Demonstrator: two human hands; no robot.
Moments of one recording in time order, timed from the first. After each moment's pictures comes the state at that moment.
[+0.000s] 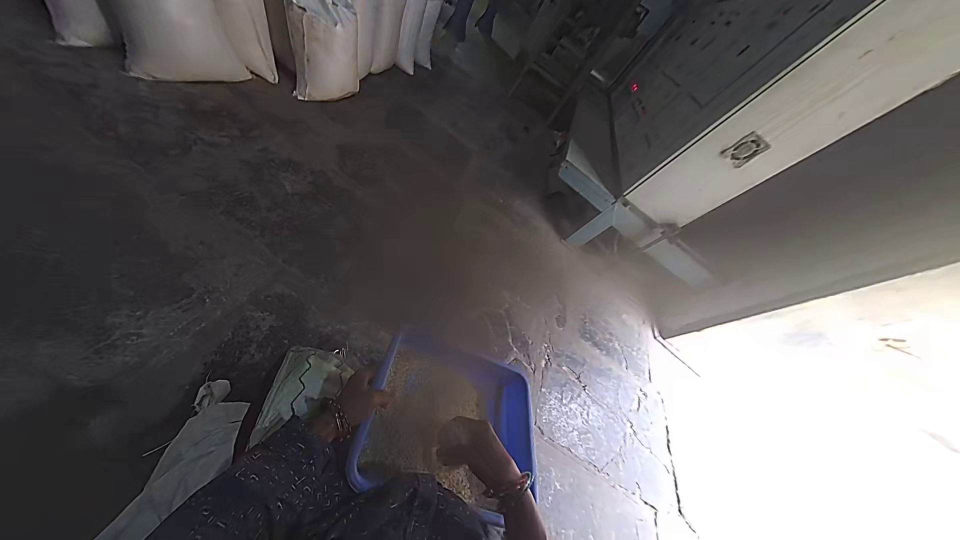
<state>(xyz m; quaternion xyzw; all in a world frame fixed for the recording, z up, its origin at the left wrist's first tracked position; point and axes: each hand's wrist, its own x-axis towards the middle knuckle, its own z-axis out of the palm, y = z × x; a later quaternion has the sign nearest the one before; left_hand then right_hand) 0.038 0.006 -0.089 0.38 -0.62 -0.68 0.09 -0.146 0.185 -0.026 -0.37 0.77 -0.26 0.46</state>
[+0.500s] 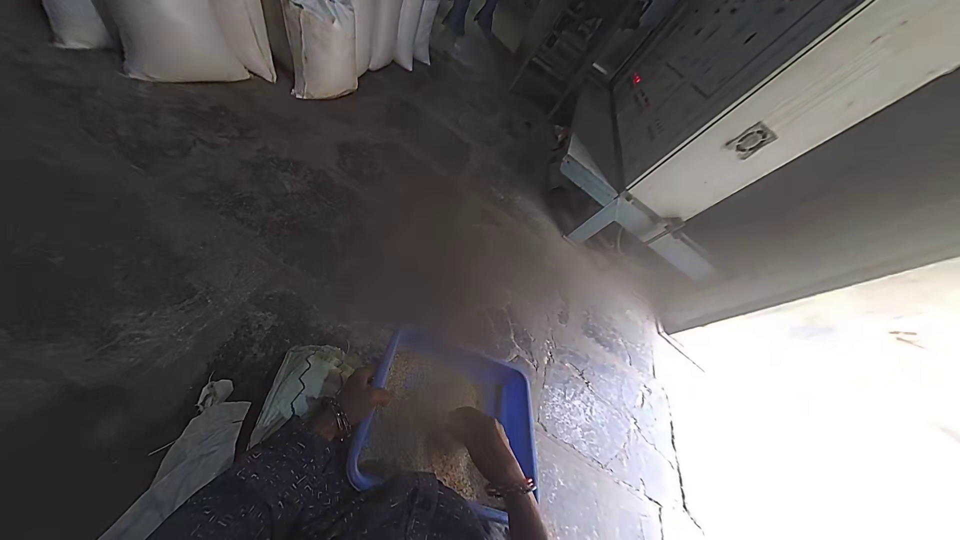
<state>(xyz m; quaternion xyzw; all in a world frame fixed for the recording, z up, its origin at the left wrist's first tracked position) 0.038 0.005 -0.091 0.38 -0.63 -0.67 0.09 -0.149 0.183 -0.024 -0.42 0.82 -0.19 0.36</state>
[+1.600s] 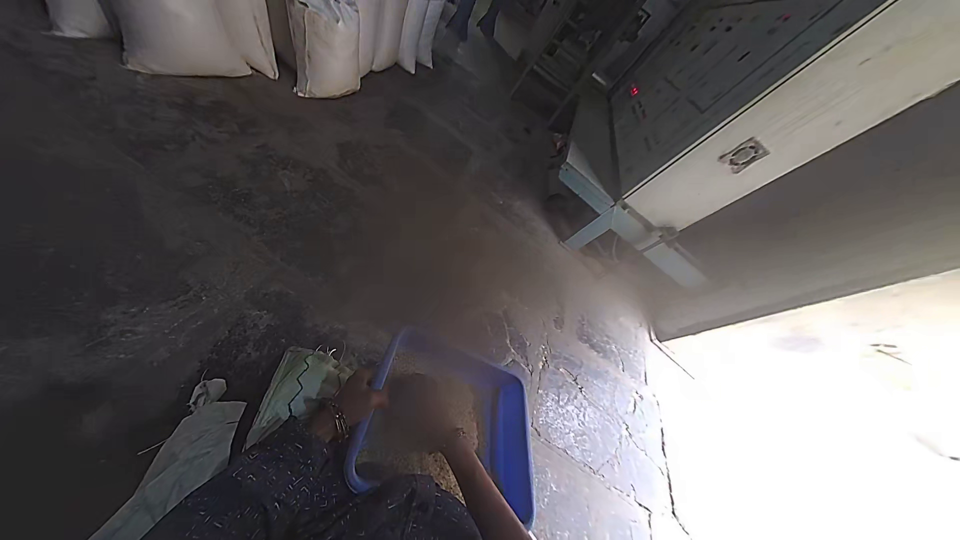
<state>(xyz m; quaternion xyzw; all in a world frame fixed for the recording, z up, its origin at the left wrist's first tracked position) 0.037 0.003 -0.089 0.38 -0.62 -0.68 0.09 -0.118 0.099 -0.082 -0.56 0.77 -0.05 0.30</state>
